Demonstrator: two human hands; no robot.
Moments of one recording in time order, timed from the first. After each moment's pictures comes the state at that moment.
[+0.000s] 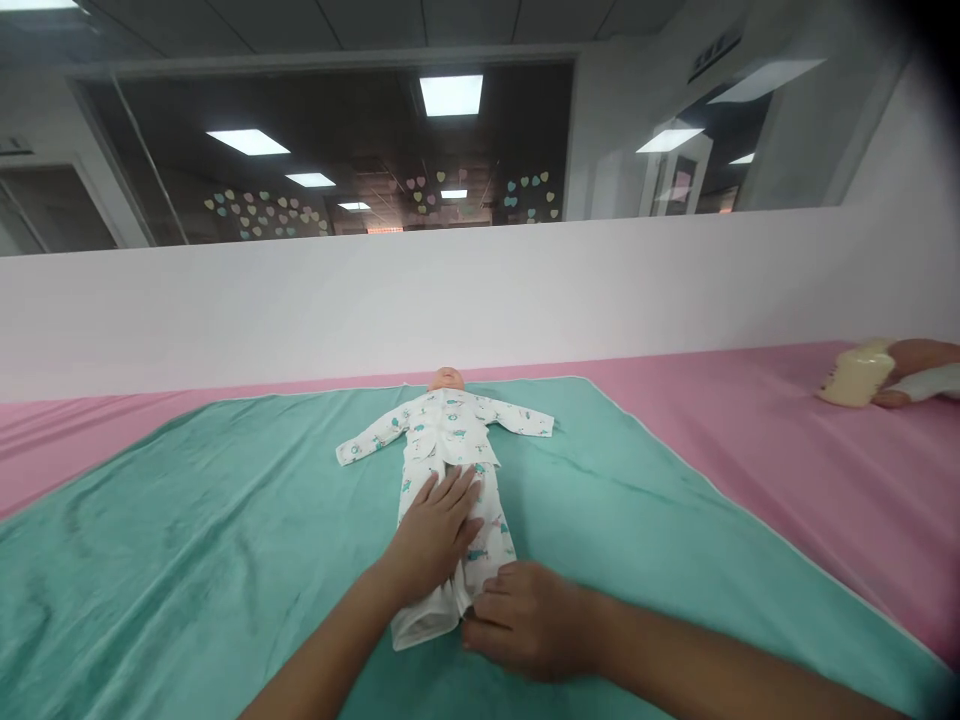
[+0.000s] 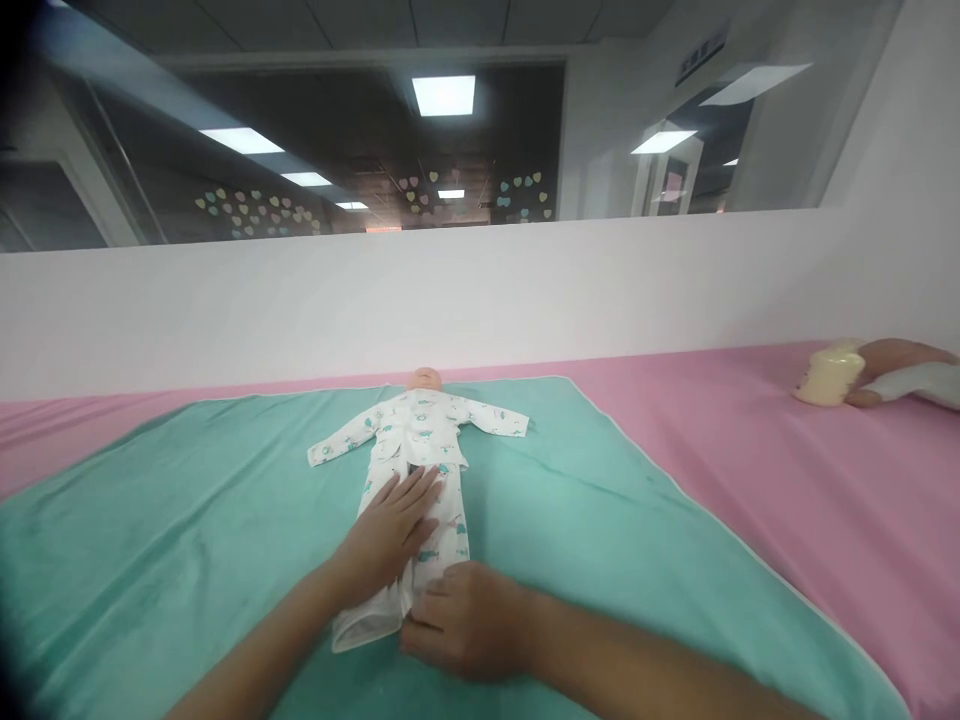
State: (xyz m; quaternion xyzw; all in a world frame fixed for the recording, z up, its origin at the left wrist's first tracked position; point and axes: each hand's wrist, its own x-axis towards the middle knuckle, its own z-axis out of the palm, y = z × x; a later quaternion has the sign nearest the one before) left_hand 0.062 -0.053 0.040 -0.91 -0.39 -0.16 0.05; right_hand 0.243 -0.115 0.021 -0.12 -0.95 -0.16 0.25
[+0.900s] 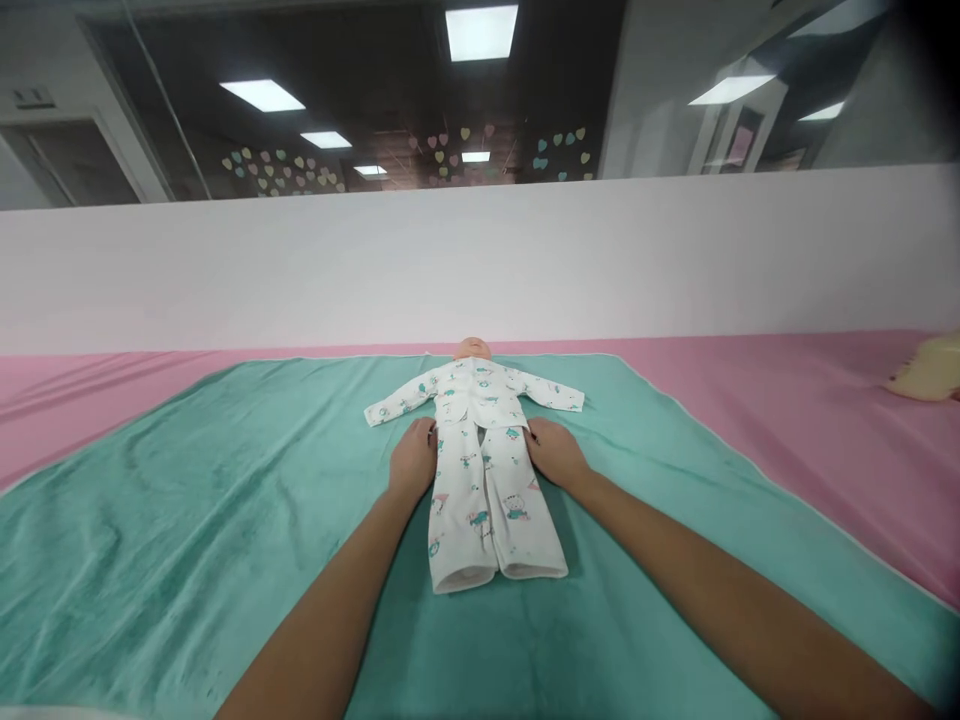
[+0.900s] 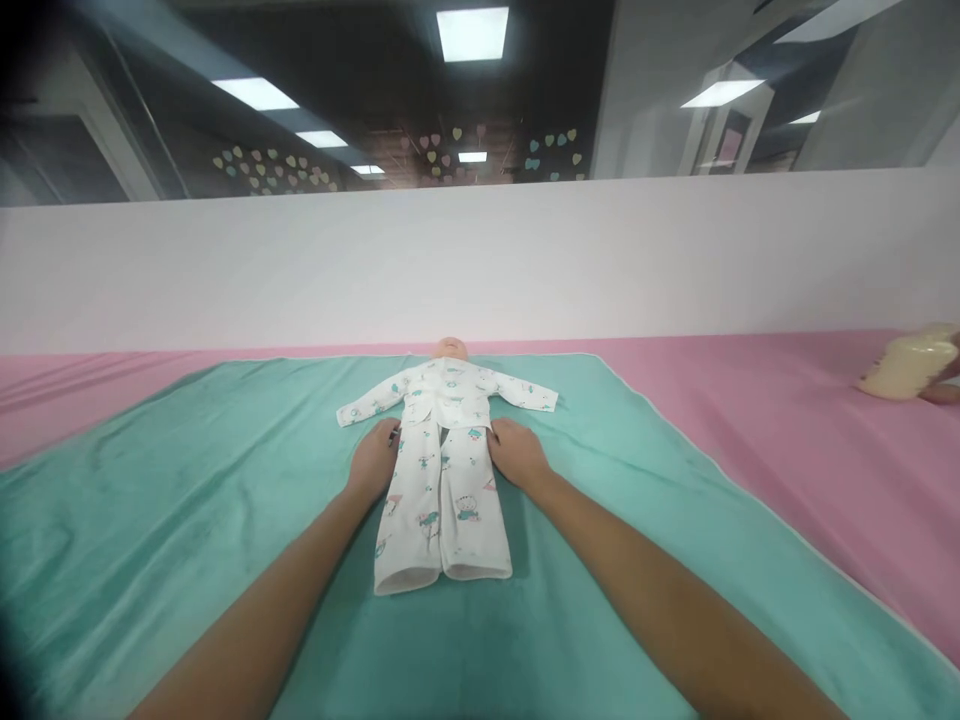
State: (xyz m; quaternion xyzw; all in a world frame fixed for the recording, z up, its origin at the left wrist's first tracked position) left_hand 0.008 0.008 0.018 -0.70 -0.64 -0.32 -0.02; right_hand 0.250 0.017 0.008 -0.59 -0.77 -0.01 0.24
